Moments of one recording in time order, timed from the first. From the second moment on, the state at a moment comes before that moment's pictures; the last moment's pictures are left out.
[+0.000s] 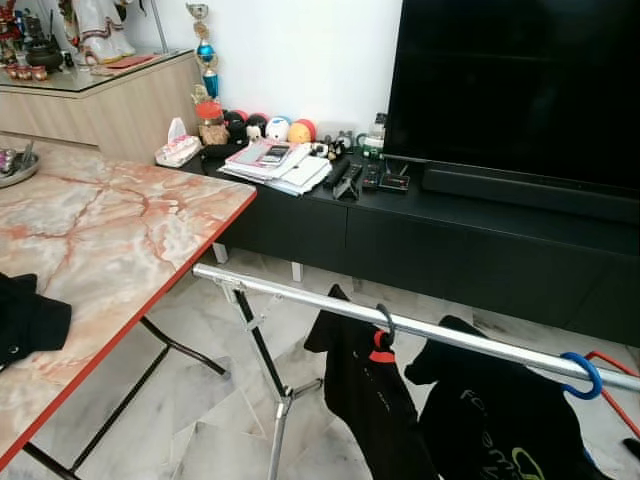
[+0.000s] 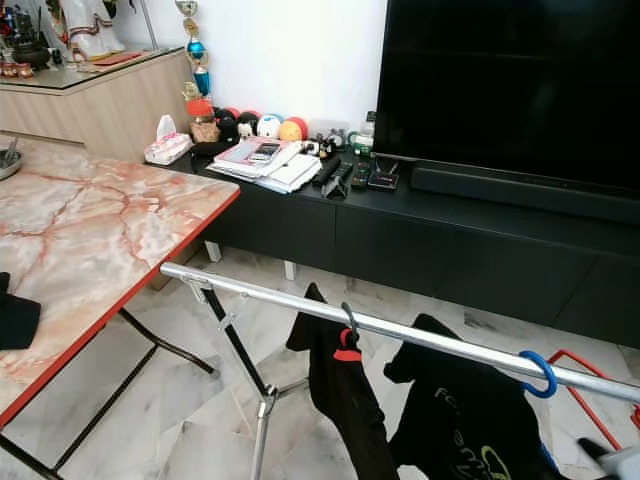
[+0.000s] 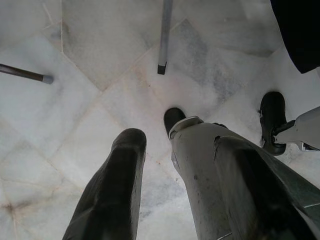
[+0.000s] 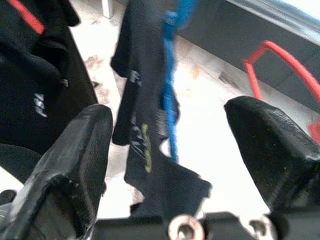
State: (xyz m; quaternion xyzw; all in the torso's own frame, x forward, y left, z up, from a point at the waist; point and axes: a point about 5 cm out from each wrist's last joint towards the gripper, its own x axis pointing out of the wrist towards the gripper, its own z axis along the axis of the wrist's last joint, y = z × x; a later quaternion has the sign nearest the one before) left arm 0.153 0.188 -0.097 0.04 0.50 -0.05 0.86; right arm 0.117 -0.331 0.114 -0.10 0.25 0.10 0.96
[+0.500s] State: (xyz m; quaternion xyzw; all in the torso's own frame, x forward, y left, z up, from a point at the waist) left arm 0.154 0.173 -0.098 0.04 0.51 -0.06 0.86; right arm 0.143 -0.341 0.107 -0.10 0.23 0.07 0.97
